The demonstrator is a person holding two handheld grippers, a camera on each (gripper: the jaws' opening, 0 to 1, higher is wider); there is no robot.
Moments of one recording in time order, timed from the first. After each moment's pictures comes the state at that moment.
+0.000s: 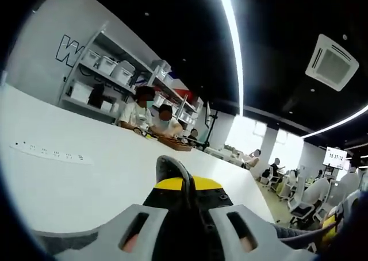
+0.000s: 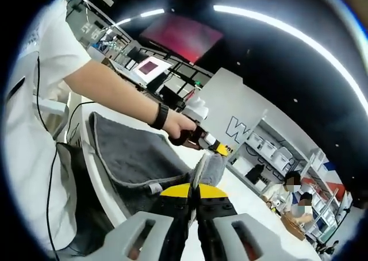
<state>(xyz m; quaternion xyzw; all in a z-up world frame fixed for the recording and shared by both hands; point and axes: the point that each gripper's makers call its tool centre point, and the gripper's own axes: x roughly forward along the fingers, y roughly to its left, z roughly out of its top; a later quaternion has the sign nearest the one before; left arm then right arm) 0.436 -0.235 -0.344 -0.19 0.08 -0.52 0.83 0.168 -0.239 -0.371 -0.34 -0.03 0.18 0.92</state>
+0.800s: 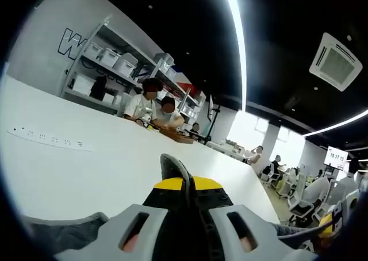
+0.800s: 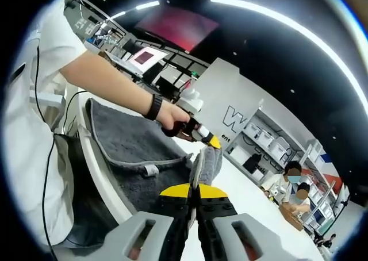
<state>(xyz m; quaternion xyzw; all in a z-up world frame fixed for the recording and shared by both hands) 0.451 -0.248 -0.367 -0.19 0.10 -0.52 0.83 0.168 -0.265 -0.392 -0.33 0.00 0.15 0.93</state>
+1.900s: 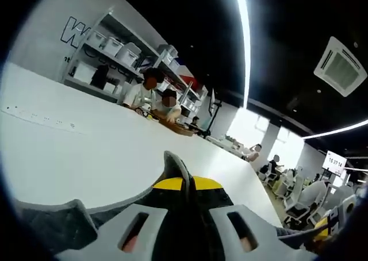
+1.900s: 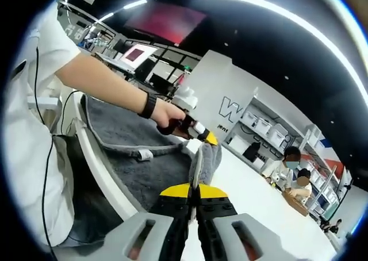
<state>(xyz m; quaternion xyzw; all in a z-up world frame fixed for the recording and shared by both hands) 0.434 -0.280 -0.399 -0.19 0.14 -0.52 0.82 0.169 -0.298 -0.411 -0.30 0.03 0.14 0.94</state>
